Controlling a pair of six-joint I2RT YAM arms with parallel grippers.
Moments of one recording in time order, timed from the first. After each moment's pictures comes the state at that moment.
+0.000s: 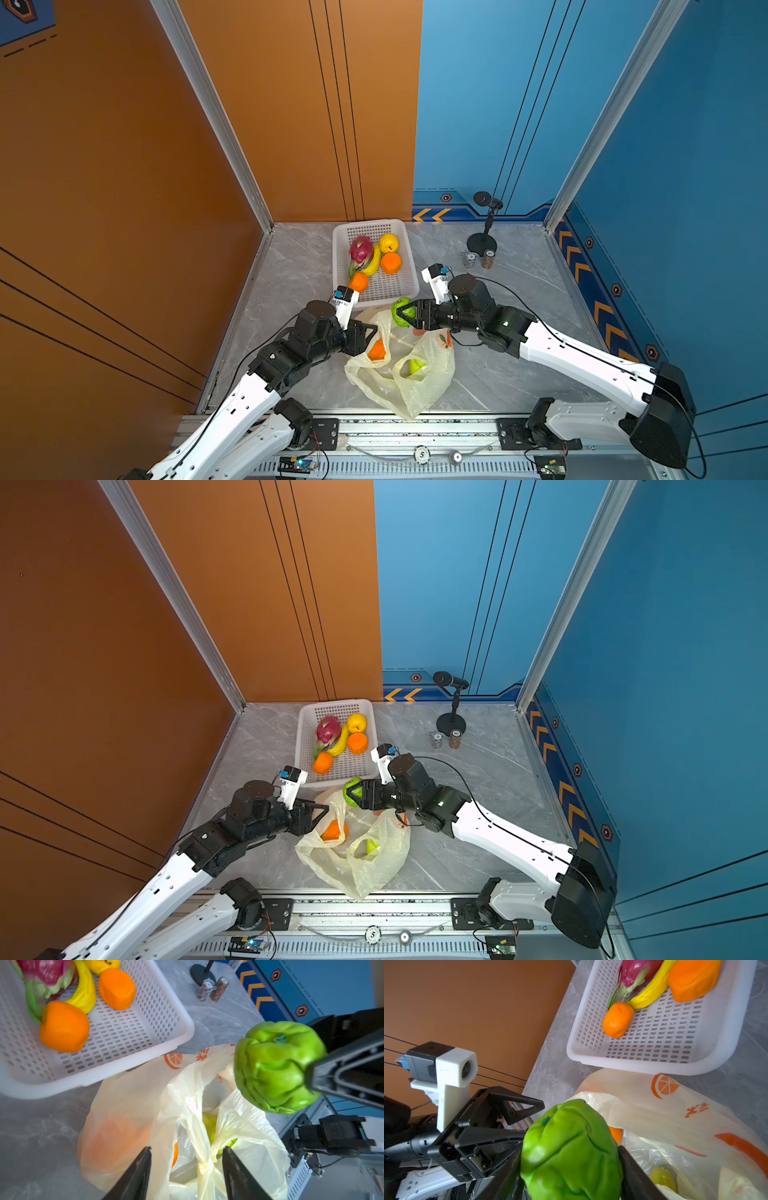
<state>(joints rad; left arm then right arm) -0.57 0.72 0.69 -0.53 0.22 -0.37 0.85 1.23 0.97 -0.22 -0.24 0.75</state>
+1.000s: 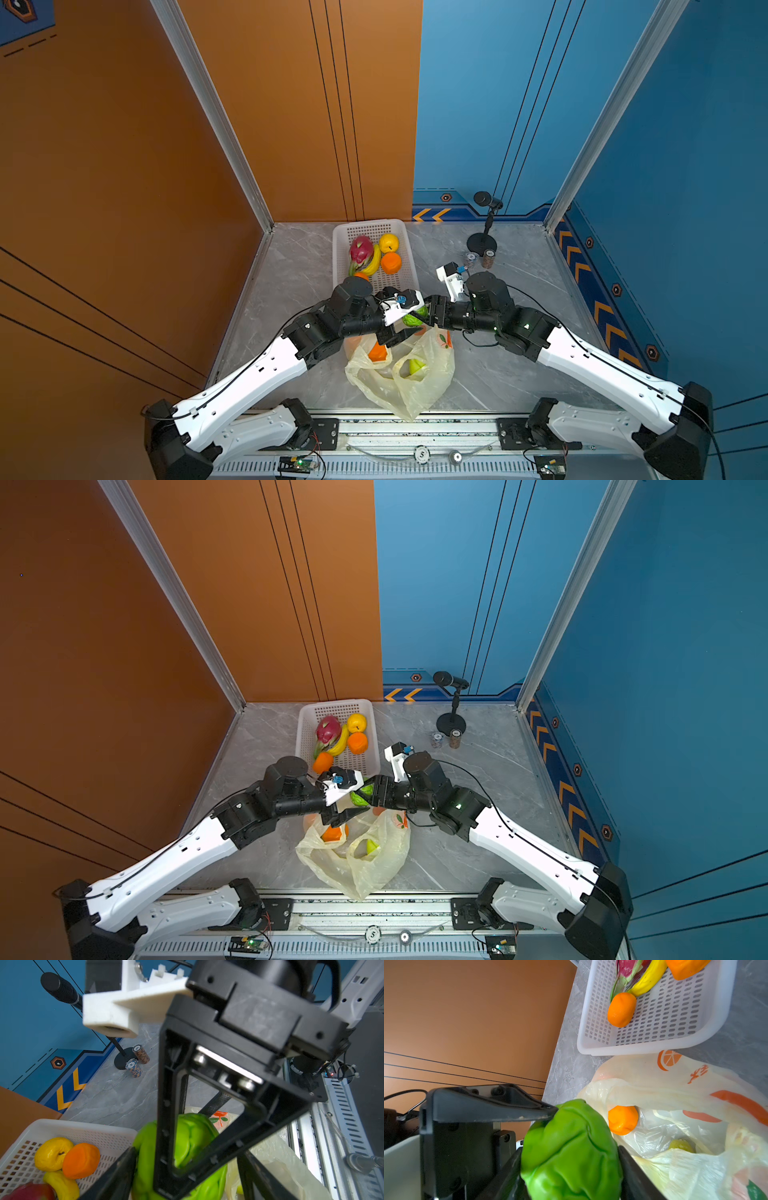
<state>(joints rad) -0.83 1.05 0.95 -0.36 0.28 0.41 0.82 1.13 0.97 -0.31 -0.32 0.92</state>
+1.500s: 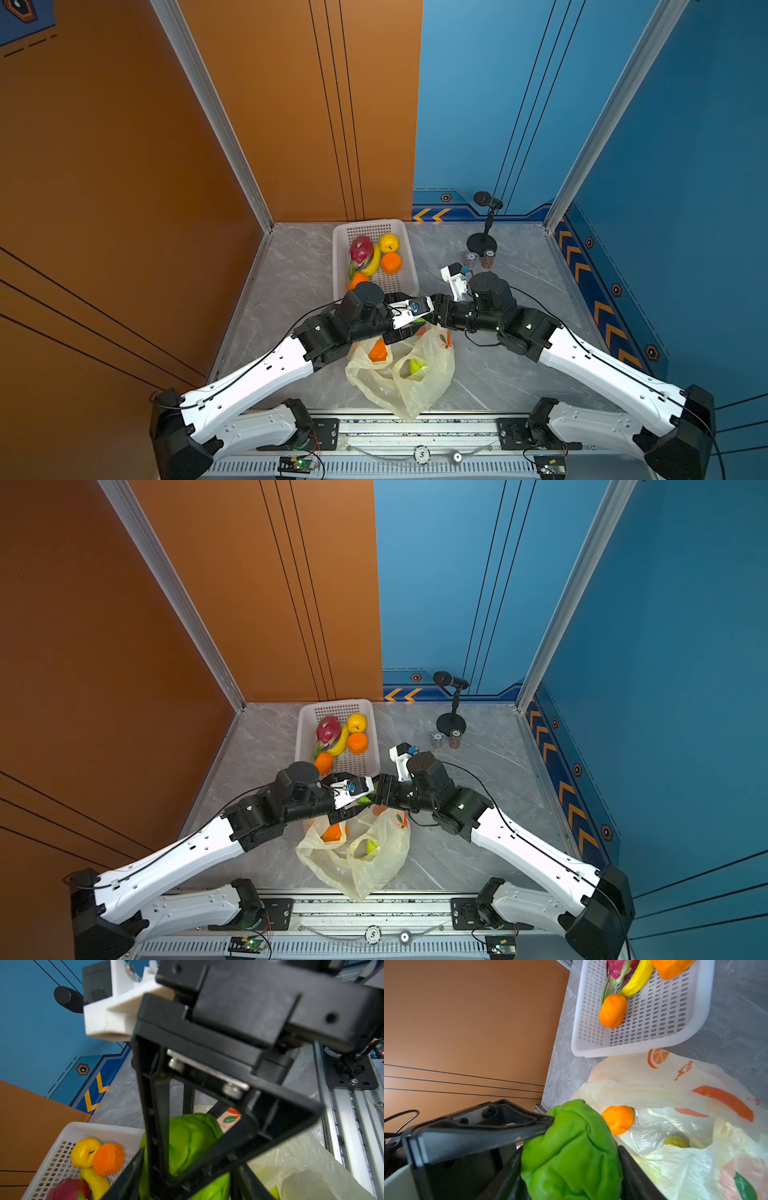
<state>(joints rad) -0.90 1.08 0.95 -0.31 0.11 0.48 0.80 1.12 0.96 -0.31 -0.32 0.94</state>
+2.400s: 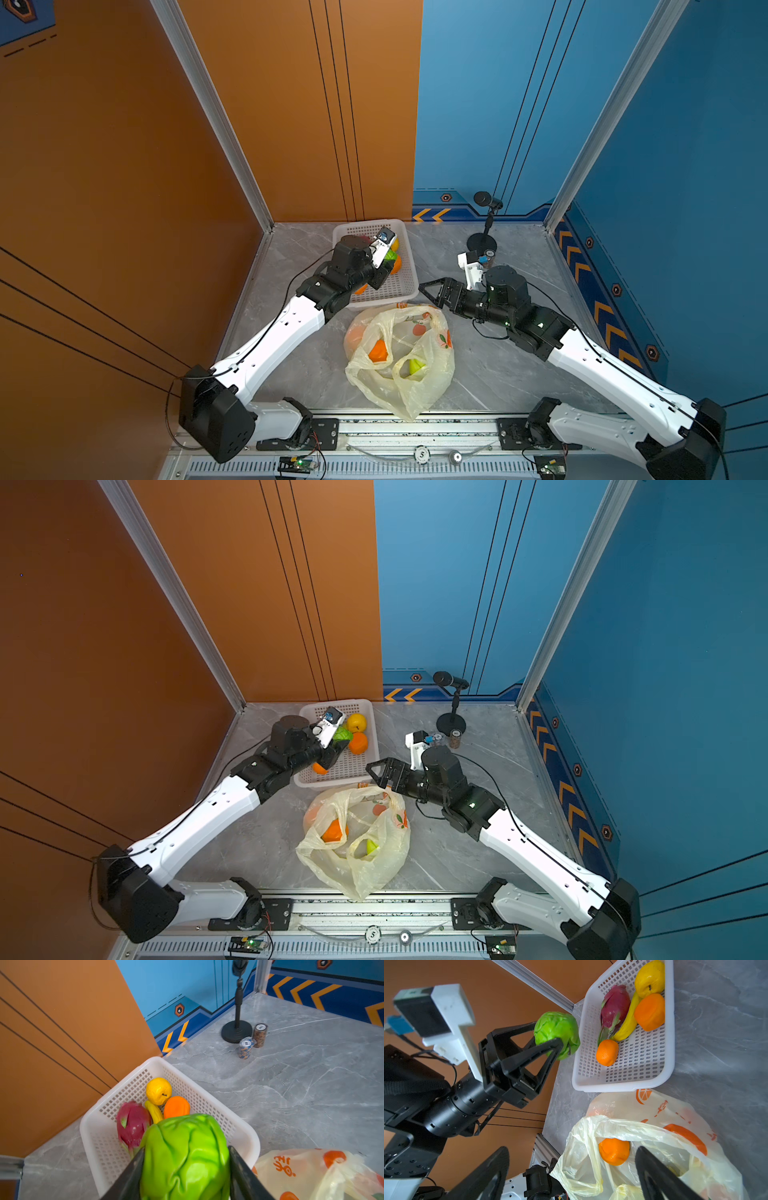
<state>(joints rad) -0.52 1.35 1.20 -0.33 -0.05 0.19 0.71 1.08 0.96 -0.27 -0.24 0.93</state>
